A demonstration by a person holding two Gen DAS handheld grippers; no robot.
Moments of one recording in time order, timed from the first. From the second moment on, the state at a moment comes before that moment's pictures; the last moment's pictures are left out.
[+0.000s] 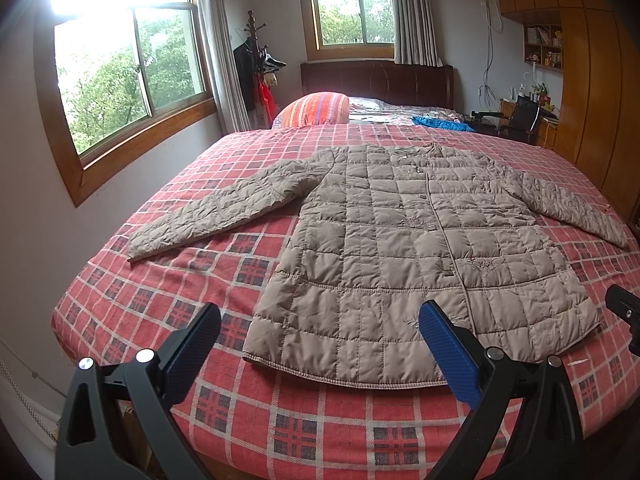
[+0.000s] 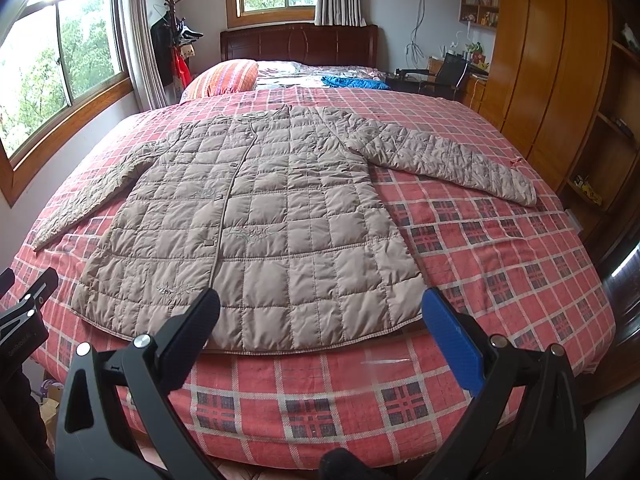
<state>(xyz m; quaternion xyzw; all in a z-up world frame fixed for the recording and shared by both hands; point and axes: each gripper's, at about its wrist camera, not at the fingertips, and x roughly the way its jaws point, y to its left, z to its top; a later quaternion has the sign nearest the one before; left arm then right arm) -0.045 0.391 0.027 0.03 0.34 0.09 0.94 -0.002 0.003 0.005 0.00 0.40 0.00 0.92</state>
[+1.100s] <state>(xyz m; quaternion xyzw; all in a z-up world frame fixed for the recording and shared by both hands) -0.045 0.391 0.026 0.03 0.34 0.09 0.94 -0.001 0.006 0.008 0.00 0.40 0.00 0.92</state>
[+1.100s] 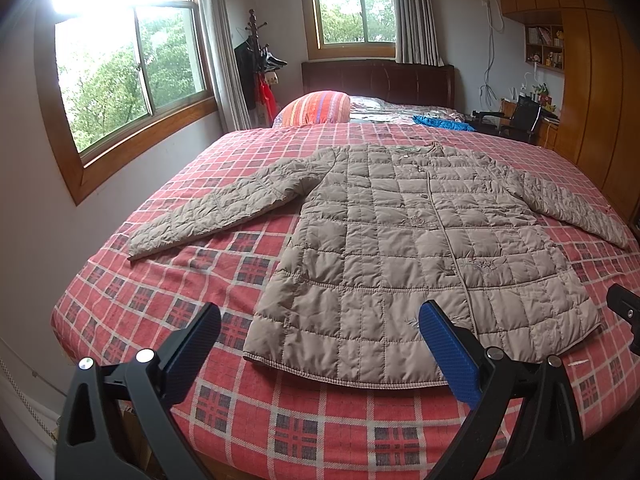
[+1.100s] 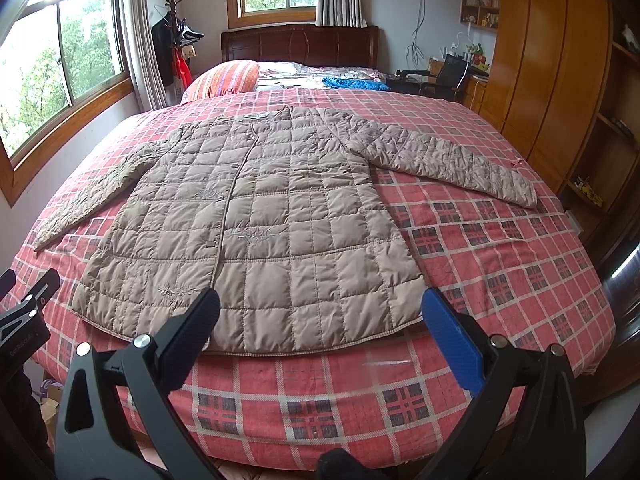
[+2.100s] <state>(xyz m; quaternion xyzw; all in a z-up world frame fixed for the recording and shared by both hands) 0.007 0.394 -0.007 -0.02 0.41 0.04 0.91 0.058 -0.052 -0.022 0.08 0.46 0.05 0.88</state>
